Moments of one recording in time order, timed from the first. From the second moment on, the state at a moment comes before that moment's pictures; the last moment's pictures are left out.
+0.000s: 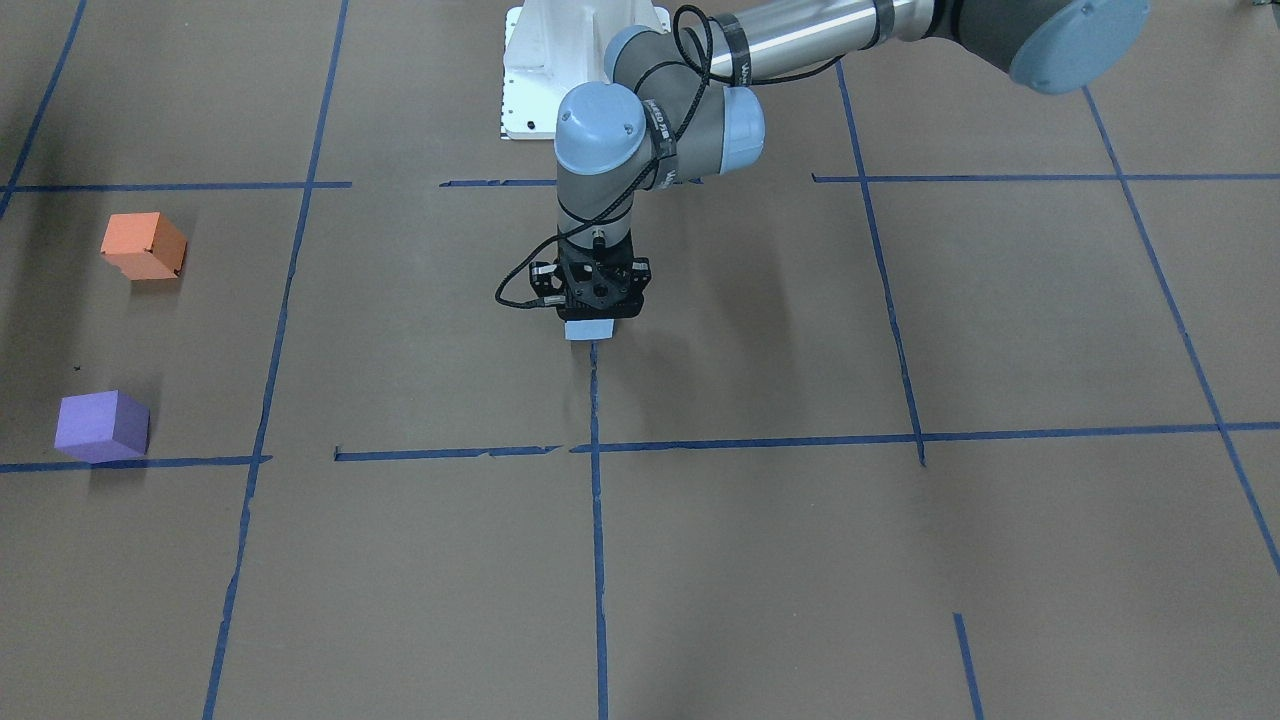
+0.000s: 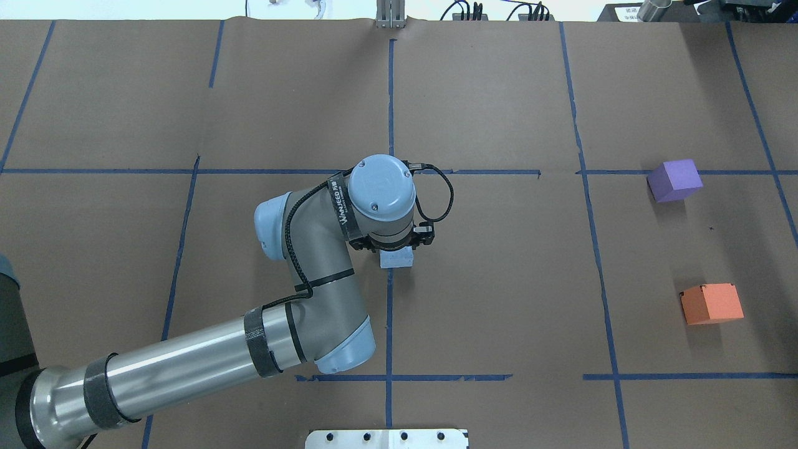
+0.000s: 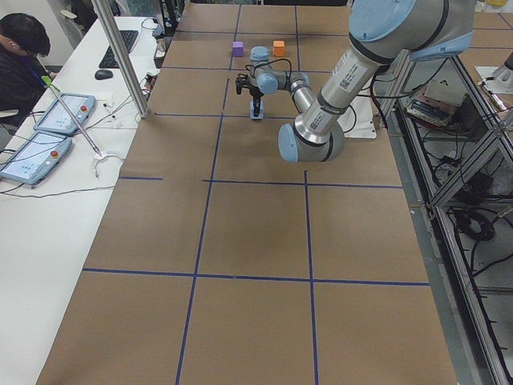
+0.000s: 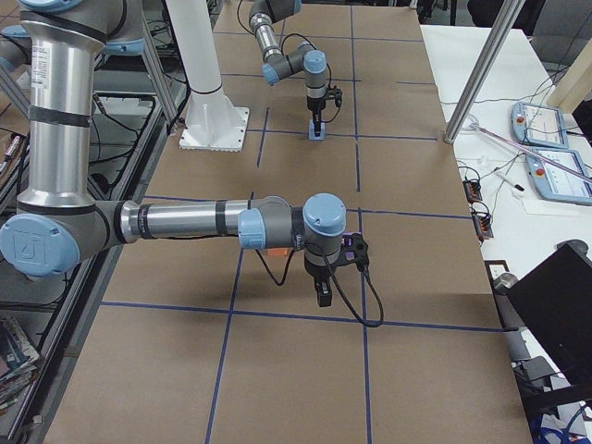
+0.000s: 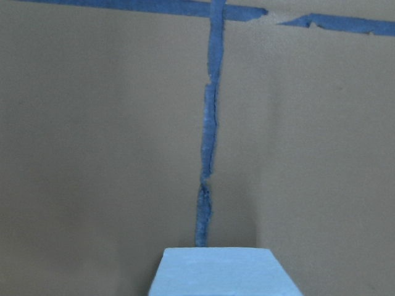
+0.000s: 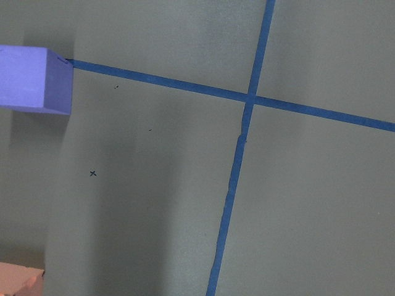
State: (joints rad) left arm -0.44 -2.47 -1.36 -1.71 -1.79 -1.34; right arm 1.51 -1.70 1.78 -1.56 2.32 -0.09
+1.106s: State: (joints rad) left arm -0.92 -2.08 -1.80 -1.39 -2.09 -0.63; right arm 1.50 -1.68 1.79 -1.47 2.33 -0.09
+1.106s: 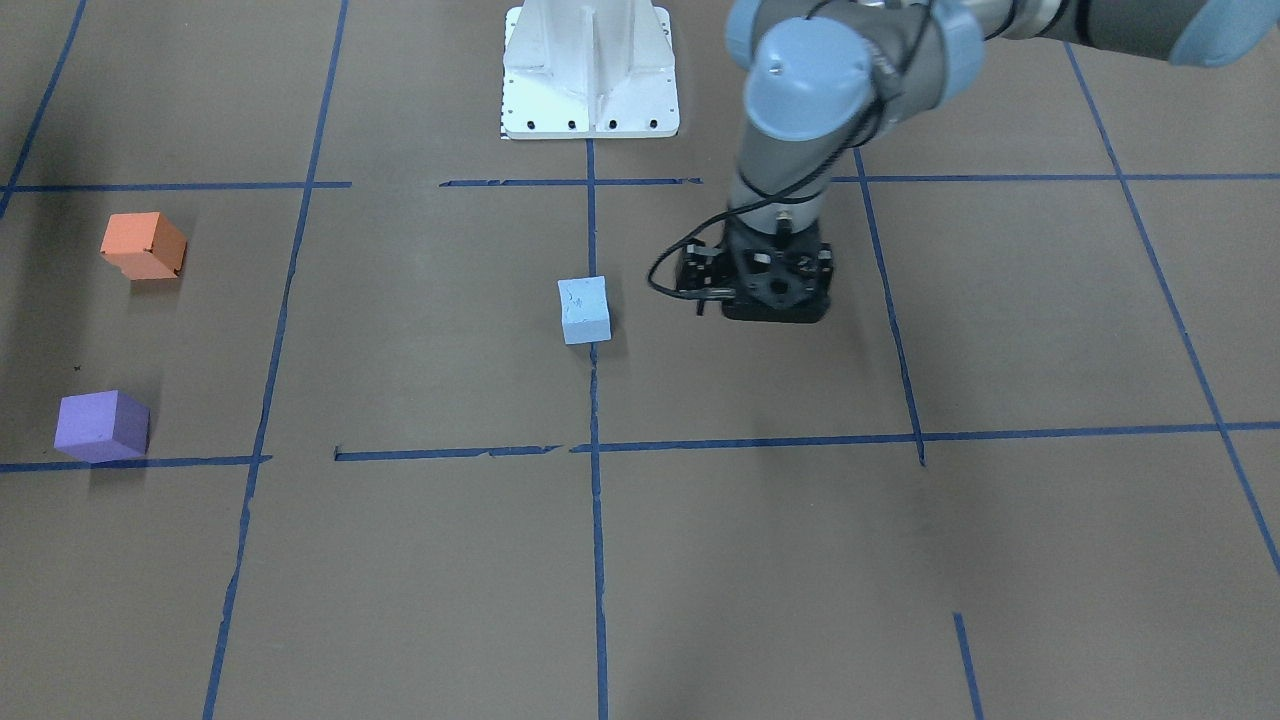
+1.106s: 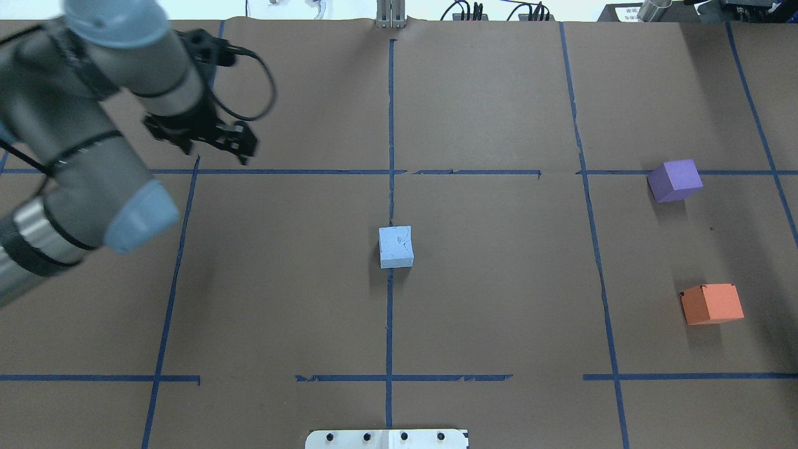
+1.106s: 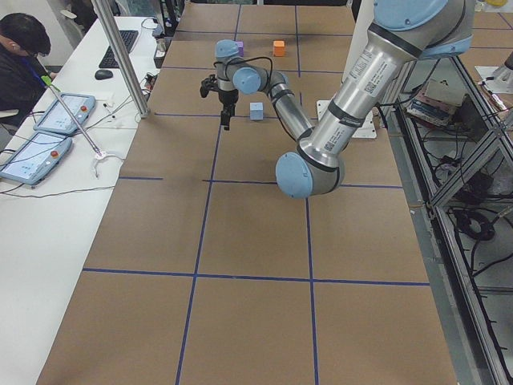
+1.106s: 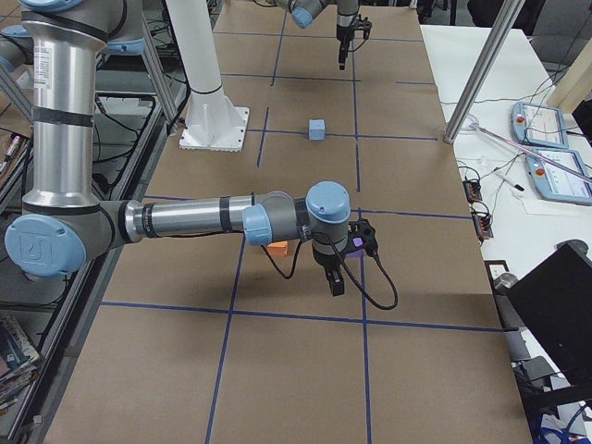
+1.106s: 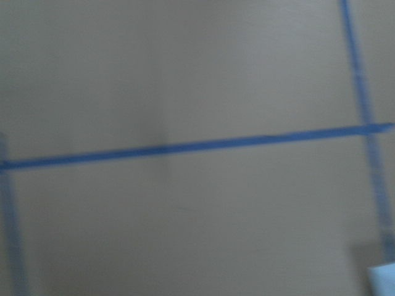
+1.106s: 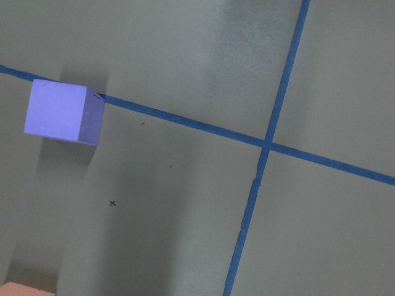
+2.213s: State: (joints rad) left arm -1.59 -1.53 -1.72 -1.47 -2.32 0.23; right arm 1.24 -1.46 1.82 -1.47 2.35 0.32
